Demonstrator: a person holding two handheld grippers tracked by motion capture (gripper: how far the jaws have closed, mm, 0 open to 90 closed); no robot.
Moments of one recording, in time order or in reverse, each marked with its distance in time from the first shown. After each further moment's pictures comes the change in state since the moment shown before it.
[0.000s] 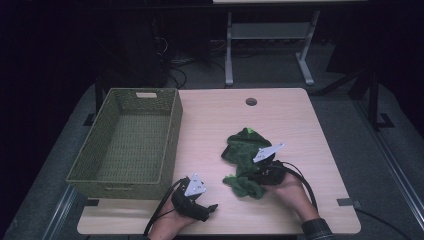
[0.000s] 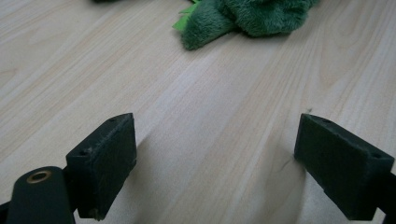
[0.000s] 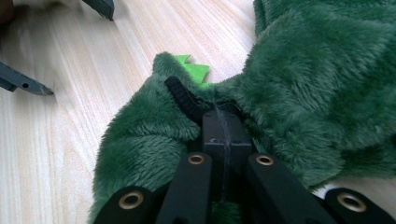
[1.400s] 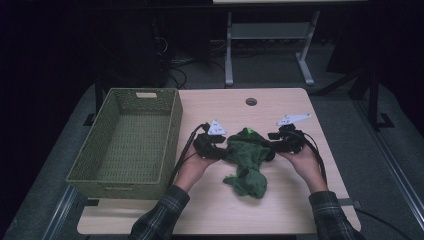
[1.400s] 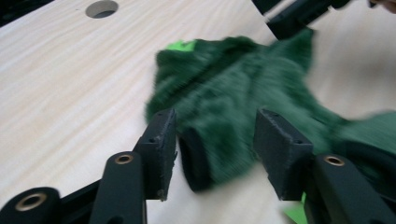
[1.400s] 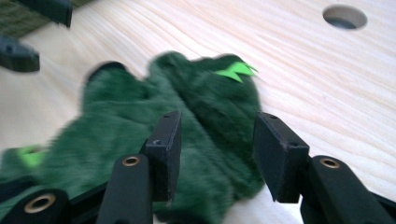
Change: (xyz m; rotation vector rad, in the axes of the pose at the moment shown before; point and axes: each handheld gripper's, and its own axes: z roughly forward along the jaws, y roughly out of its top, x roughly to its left) left arm 0.082 0.137 0.045 -0.043 0.056 -0.015; right arm -0.084 0.026 -0.048 -0.160 -0.259 0.152
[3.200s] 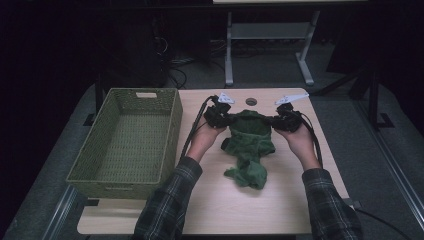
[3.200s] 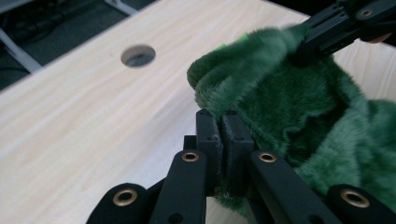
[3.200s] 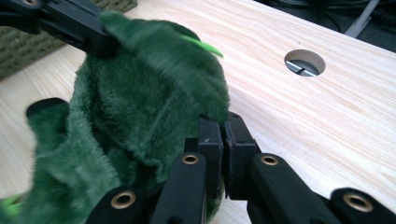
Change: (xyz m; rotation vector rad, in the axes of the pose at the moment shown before) left arm 0.047 0.060 0.027 -0.056 0.007 -0.030; right arm -0.031 0.048 0.006 -0.048 -0.024 0.015
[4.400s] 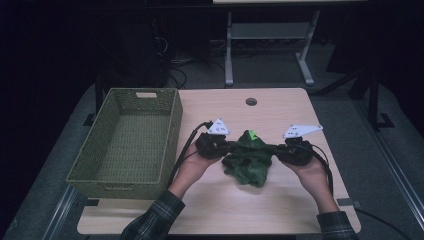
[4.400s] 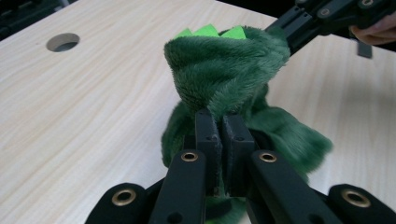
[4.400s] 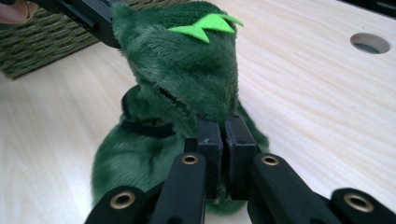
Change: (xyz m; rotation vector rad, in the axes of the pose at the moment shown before) left arm -0.072 -0.050 -0.063 -0.016 -0.157 0.085; right arm 0.070 -0.064 -0.058 -0.033 0.103 -0.092
